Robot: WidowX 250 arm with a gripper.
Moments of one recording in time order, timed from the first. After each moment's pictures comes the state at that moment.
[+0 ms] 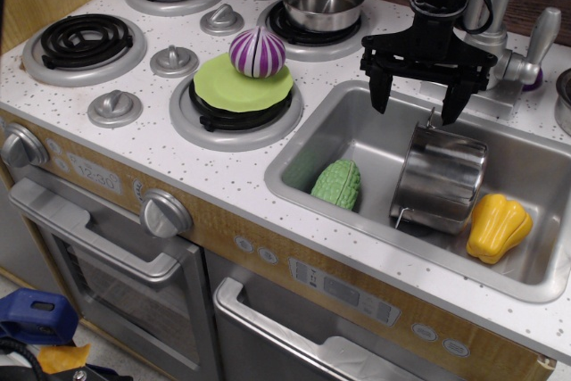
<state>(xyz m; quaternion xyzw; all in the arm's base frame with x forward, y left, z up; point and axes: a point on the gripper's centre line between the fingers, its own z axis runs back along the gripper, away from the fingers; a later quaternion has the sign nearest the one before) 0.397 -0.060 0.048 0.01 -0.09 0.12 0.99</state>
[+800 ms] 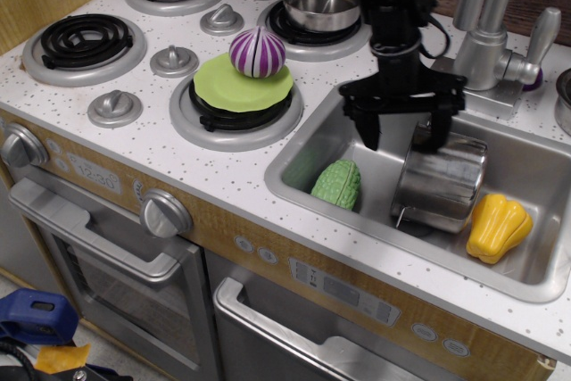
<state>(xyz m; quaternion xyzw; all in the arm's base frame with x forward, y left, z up) 0.388 -0.059 0.017 -0.10 -0.09 0.17 0.98</state>
